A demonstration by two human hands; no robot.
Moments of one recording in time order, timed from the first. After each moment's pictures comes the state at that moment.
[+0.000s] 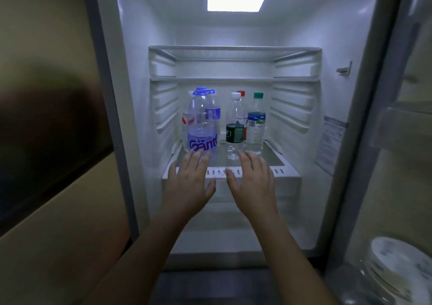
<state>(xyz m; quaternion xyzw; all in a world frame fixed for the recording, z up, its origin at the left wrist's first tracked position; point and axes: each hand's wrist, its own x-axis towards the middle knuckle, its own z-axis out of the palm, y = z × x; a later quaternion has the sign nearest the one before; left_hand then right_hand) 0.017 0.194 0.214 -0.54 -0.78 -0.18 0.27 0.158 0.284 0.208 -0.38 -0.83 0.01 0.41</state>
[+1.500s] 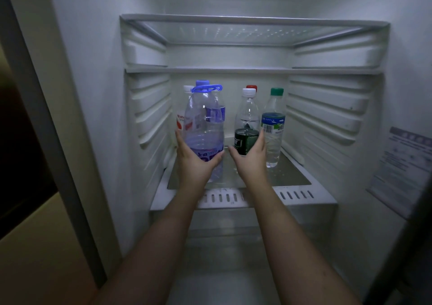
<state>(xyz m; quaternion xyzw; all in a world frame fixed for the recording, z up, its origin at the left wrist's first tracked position) -0.081 0.362 0.213 -0.38 -0.67 -0.63 0.03 0.028 0.451 0.223 -0.41 -0.69 0.31 0.51</state>
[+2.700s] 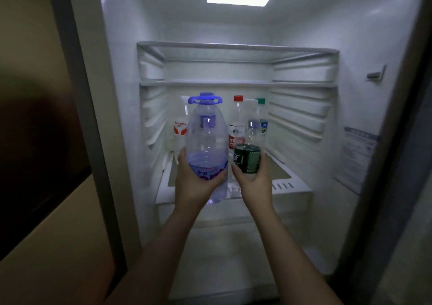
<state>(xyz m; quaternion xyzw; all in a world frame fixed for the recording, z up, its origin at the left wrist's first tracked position) -0.033 0.281 0.212 -0.44 -0.57 -0.69 -0.01 0.095 0.350 0.212 -0.28 -0.63 0.37 0.62</state>
